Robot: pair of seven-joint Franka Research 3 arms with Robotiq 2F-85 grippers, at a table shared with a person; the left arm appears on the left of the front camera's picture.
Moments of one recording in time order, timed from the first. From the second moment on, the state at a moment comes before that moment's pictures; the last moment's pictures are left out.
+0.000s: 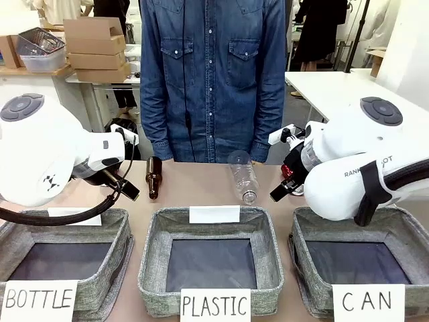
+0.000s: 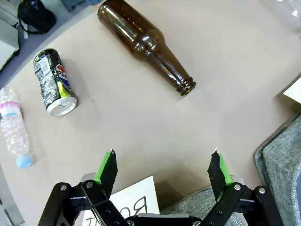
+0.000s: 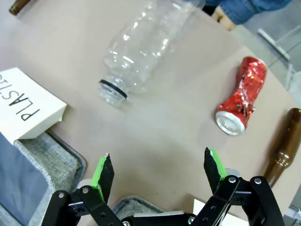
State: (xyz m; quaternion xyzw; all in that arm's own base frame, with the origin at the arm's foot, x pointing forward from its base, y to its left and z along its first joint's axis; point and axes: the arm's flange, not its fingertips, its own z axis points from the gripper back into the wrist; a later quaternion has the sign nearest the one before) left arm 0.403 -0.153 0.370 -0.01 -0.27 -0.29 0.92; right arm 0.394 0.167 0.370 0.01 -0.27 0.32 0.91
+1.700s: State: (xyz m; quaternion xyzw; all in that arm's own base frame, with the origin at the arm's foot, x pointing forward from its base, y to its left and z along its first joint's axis) left arm 0.331 -0.116 0.533 -0.31 -0.22 -0.35 0.86; right arm 0.349 0.118 0.524 0.31 -0.27 0.27 0.87
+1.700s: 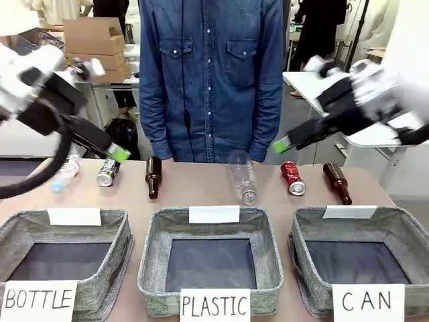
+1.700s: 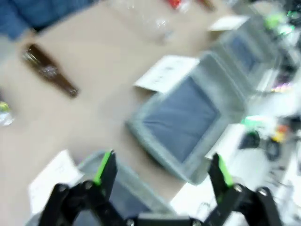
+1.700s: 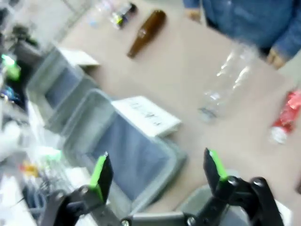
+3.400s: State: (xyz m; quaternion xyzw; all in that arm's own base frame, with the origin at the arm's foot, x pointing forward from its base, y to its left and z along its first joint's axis) left arm 0.346 0.003 0.507 -0.51 -0.17 -0.15 0.83; right arm 0.370 0.023 0.531 0.29 -0.23 0.10 0.92
